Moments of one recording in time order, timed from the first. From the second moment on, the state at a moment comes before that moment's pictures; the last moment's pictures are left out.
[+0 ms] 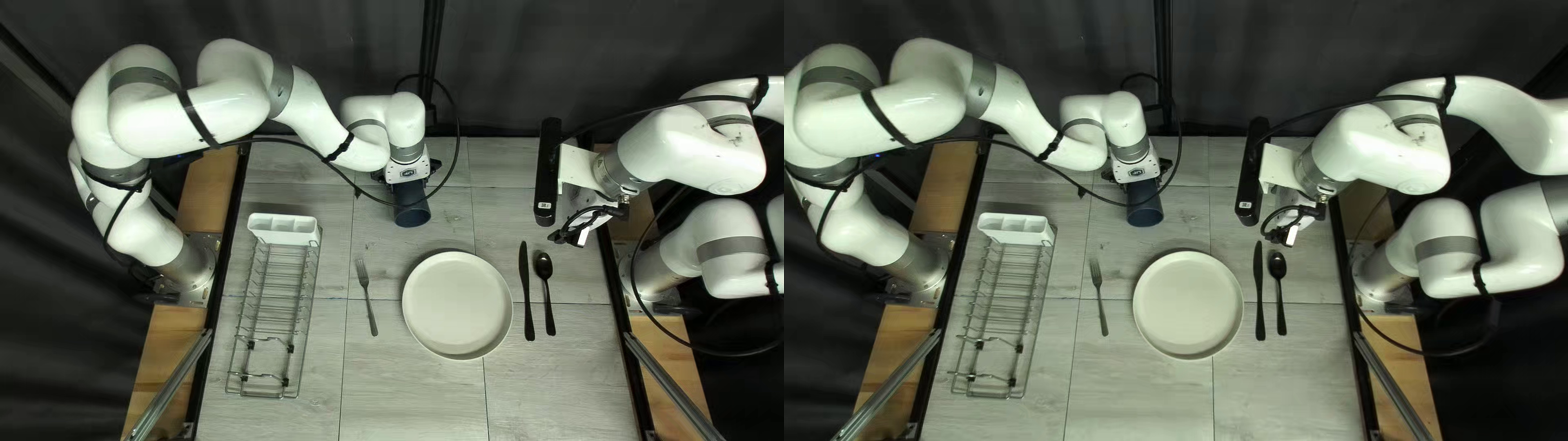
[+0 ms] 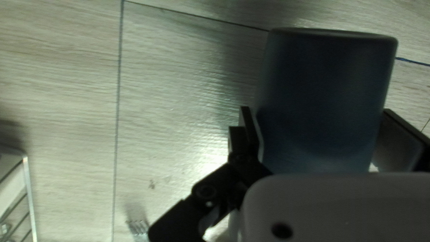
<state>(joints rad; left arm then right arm) 0.72 0.46 -0.36 1.24 0.25 0.75 -1.59 -0.05 -0.77 0.01 0.59 -0.08 1.21 0.16</state>
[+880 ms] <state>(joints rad) 0.83 0.28 -0.41 1.14 0.12 0.77 -1.36 -0.05 -0.77 0.01 0.59 -0.08 1.21 0.16</state>
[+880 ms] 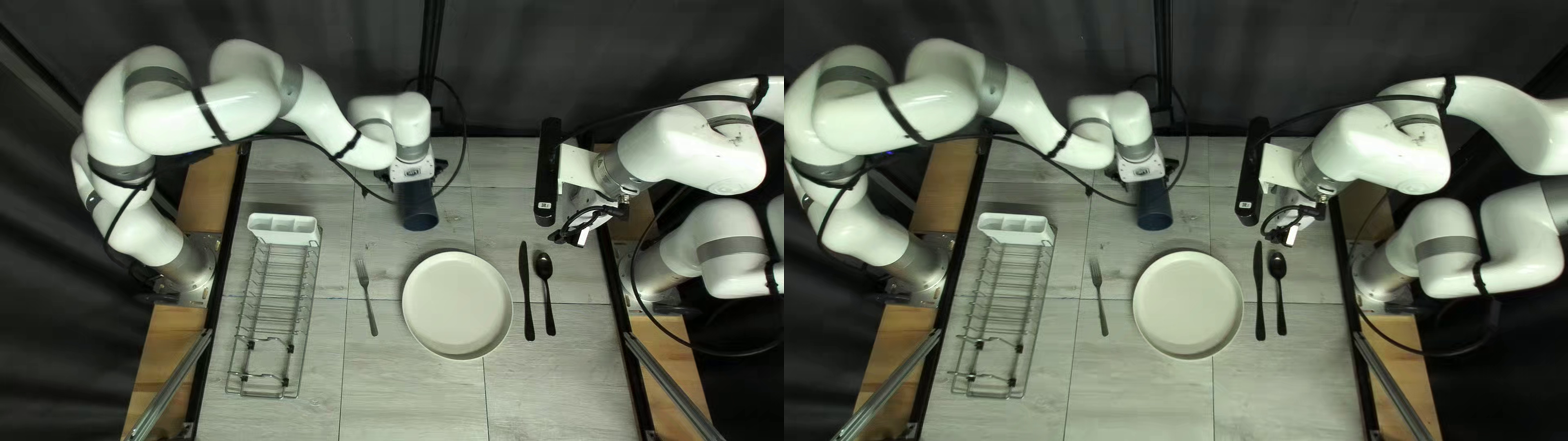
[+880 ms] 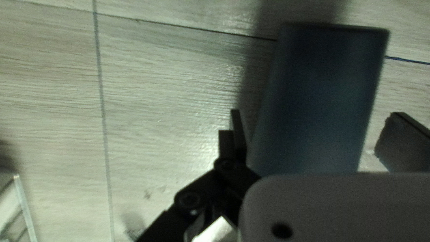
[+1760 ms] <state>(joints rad) 0.65 -0.71 -0.18 0.74 -0.31 1.19 -0.49 -0.05 -0.77 0.01 0.59 -0.08 1.21 0.16</state>
